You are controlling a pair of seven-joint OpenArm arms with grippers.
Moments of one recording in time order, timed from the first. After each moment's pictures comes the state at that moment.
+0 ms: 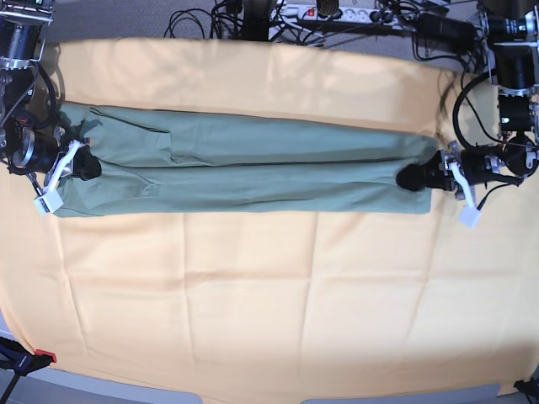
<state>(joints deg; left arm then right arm) -9.4 -35.0 -4.8 61.9 -87.4 -39.4 75.1 -0.7 30.1 18.4 77.2 46.9 42.0 -65.2</state>
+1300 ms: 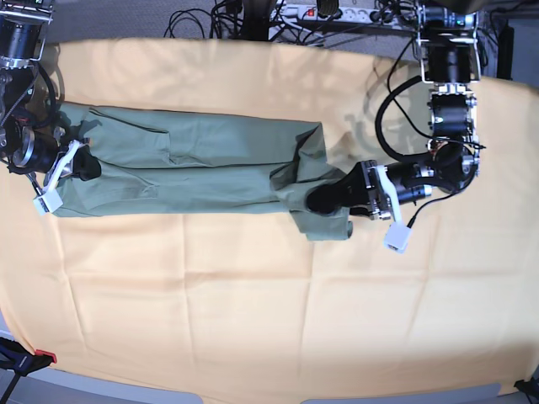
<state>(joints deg) -9.2 -15.5 -4.8 79.4 -85.2 -43.7 72.6 -0.9 30.1 18.4 77.2 46.6 42.0 -64.3</state>
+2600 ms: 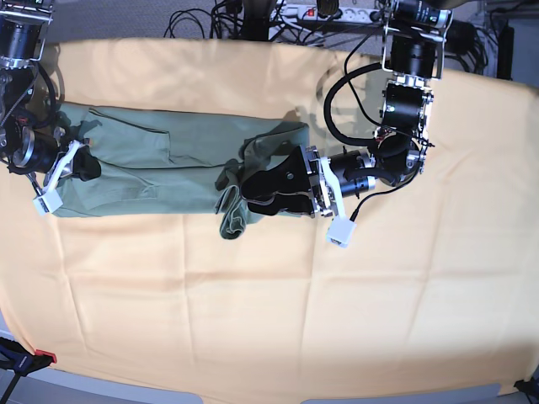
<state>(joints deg) -8.3 -9.6 6.9 79.3 -85.2 -43.5 61.7 -0.9 30.1 18.4 77.2 46.9 42.0 -64.3</state>
